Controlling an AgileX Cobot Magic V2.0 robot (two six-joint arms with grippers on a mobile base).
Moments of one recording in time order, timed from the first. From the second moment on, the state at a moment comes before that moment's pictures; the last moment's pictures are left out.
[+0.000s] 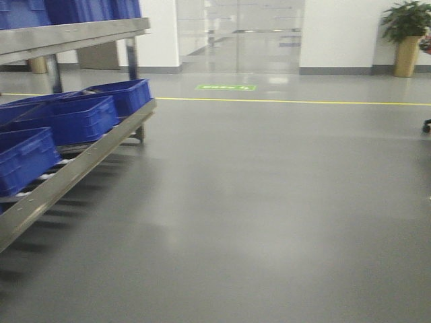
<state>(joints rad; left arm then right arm) -0.31 1.50 -1.81 0.16 0.82 -0.26 0.22 1.56 -1.86 0.07 0.85 0.09</state>
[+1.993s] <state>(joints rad) -0.31 1.50 -1.81 0.16 0.81 -0.26 0.22 1.56 -1.86 0.06 0.85 0.09</state>
